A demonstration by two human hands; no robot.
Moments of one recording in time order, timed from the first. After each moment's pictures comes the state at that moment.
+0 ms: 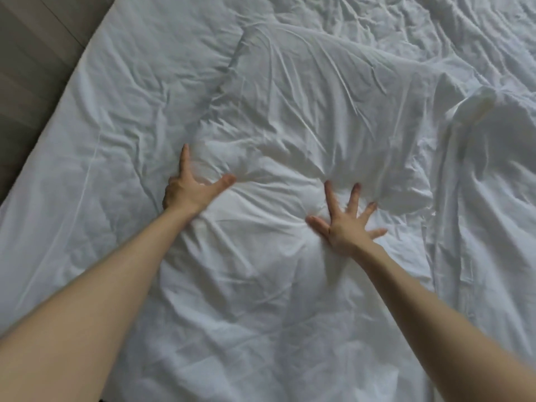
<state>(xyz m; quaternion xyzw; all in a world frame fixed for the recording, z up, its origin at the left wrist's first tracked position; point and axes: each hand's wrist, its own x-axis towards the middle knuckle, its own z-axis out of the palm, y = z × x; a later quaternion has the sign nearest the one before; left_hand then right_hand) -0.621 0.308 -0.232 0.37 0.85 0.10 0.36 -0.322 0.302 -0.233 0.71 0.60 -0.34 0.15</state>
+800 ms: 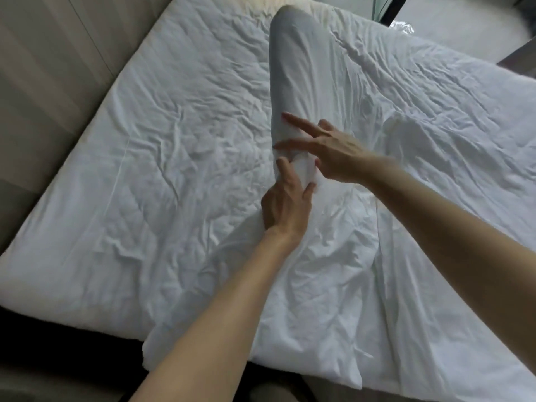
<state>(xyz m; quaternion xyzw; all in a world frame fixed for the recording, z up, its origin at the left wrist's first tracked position) -0.462 0.182 -0.042 0.55 0.74 0.28 0.26 -0.364 0.280 0.006 0.38 0.92 -0.05 0.09</state>
